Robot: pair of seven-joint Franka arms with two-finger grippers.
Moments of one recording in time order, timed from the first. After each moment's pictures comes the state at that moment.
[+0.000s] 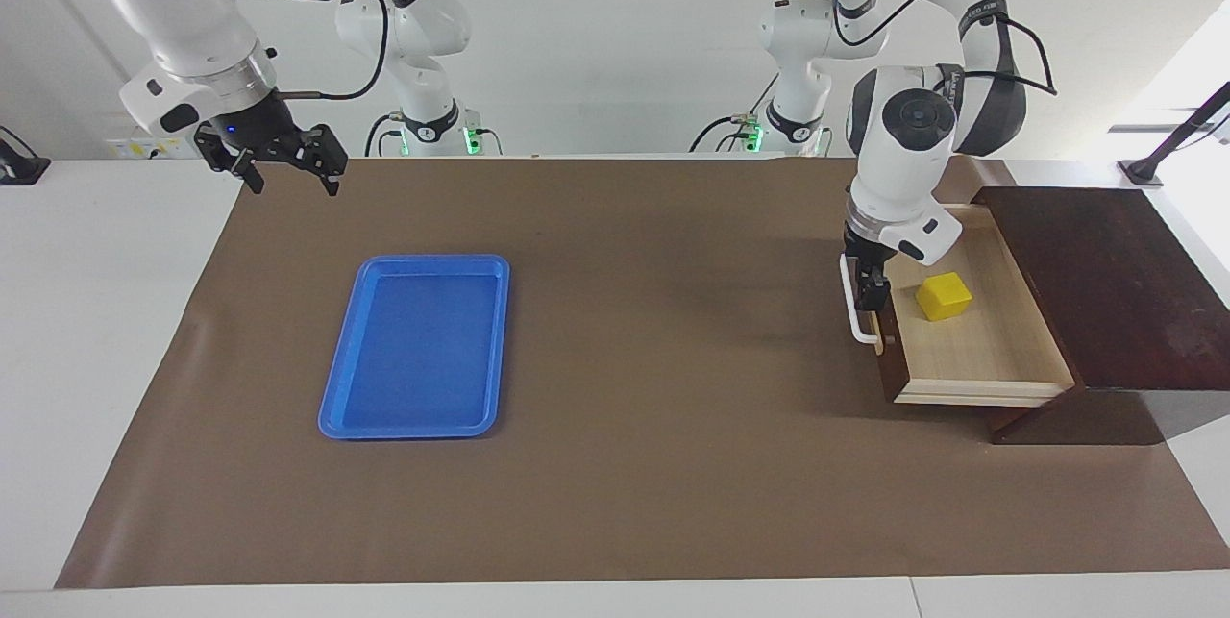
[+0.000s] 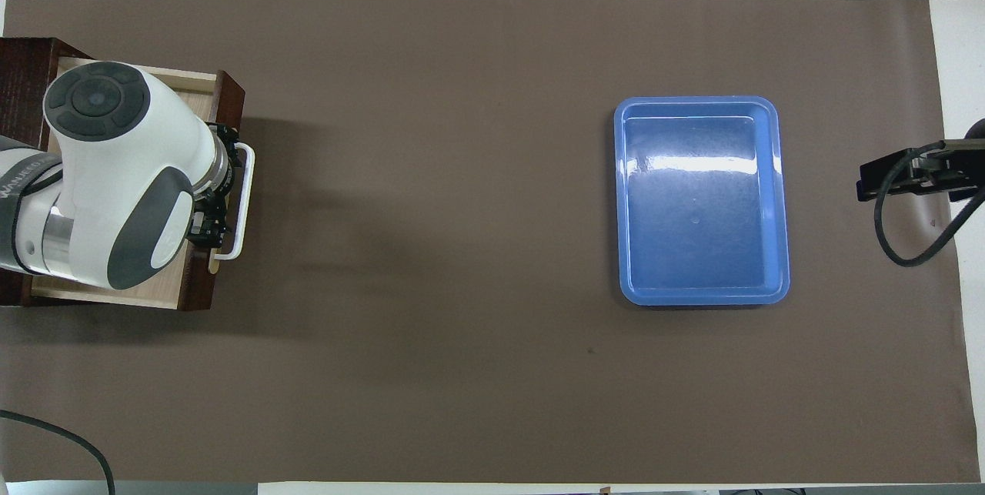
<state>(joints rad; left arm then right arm) -0.15 0.11 -0.09 -1.94 0.22 1.98 -1.76 -0.07 -0.02 0.04 -1.64 -0.04 1.55 0.01</state>
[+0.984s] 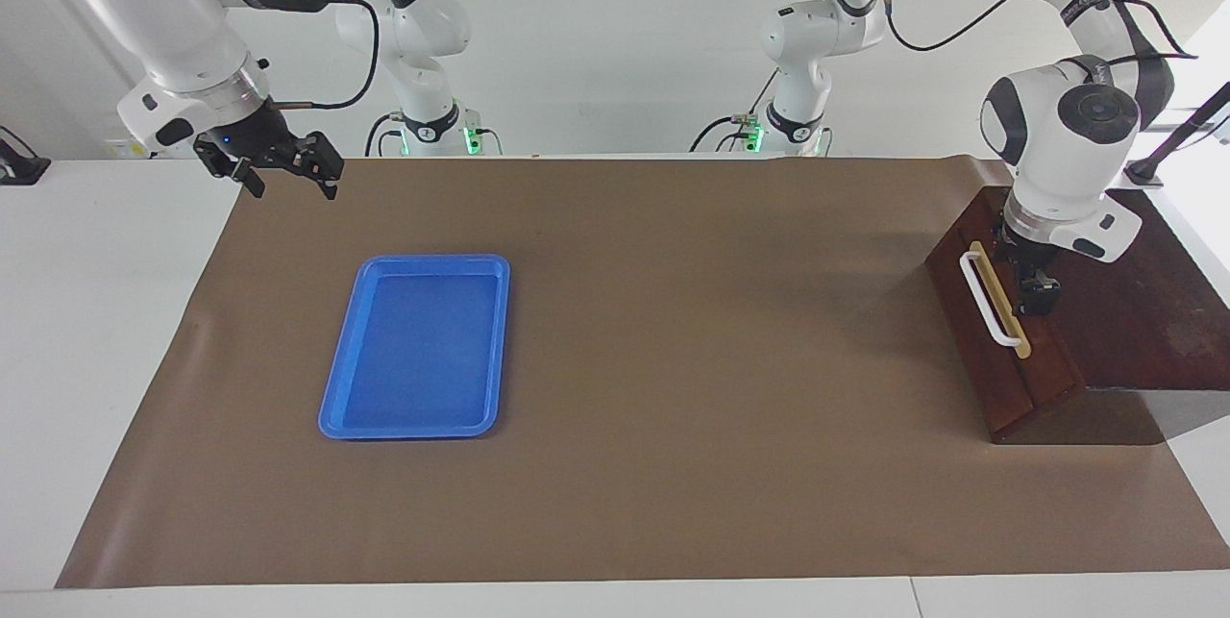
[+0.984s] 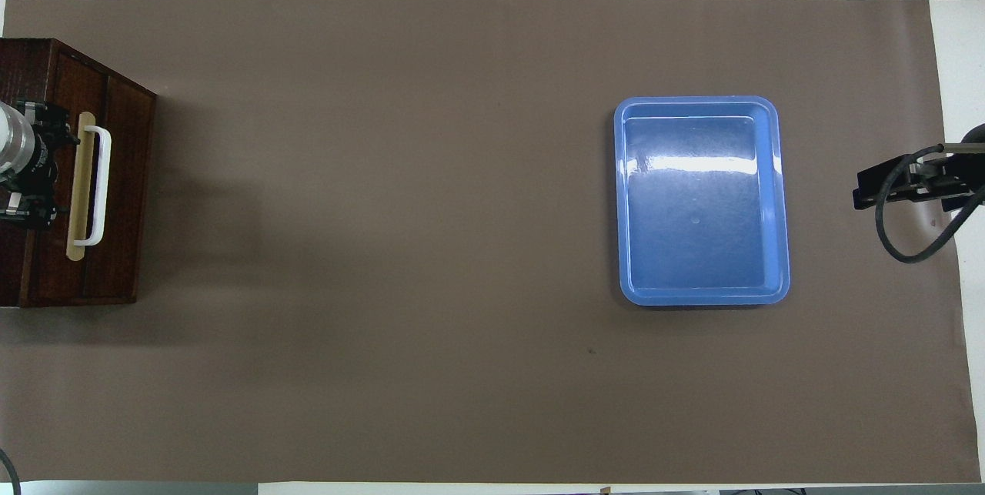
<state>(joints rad) 0.15 0.12 -0.09 -1.88 0.31 2.03 -1.49 -0.09 -0.02 0.04 -1.65 -0.01 1.53 0.01</state>
